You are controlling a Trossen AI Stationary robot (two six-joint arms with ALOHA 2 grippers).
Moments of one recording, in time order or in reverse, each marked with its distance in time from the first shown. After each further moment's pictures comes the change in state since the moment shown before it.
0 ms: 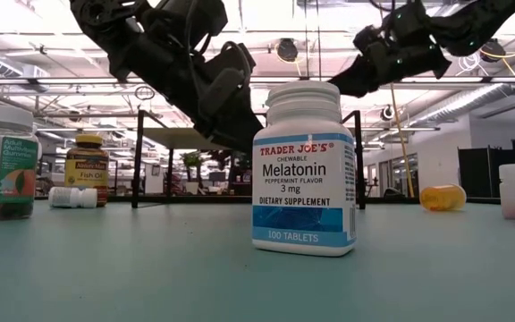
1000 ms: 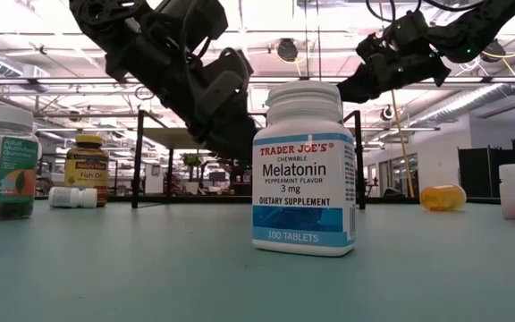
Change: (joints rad) left arm -0.002 0.000 0.000 -0.055 -0.002 -0.077; right arm -0.088 0.027 0.000 0.026 -0.072 -0.047
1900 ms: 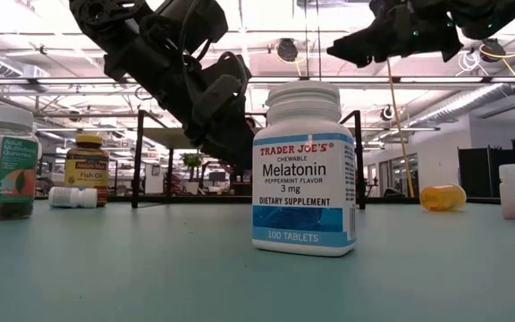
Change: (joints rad) left arm 0.000 0.000 0.000 -0.028 -0.001 -0.035; right arm 0.161 -0.183 0.000 -0.021 -0.003 0.026
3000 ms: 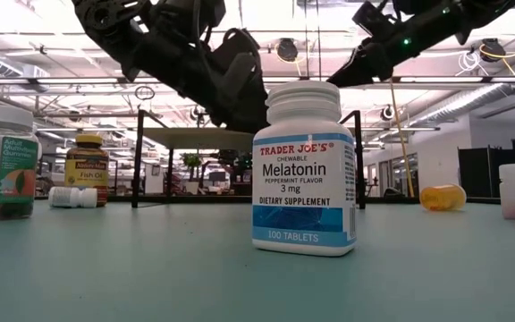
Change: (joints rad) left arm 0.036 0.000 0.000 0.247 -0.001 0.174; right arm 0.377 0.026 0.001 -0.214 0.781 -0.185
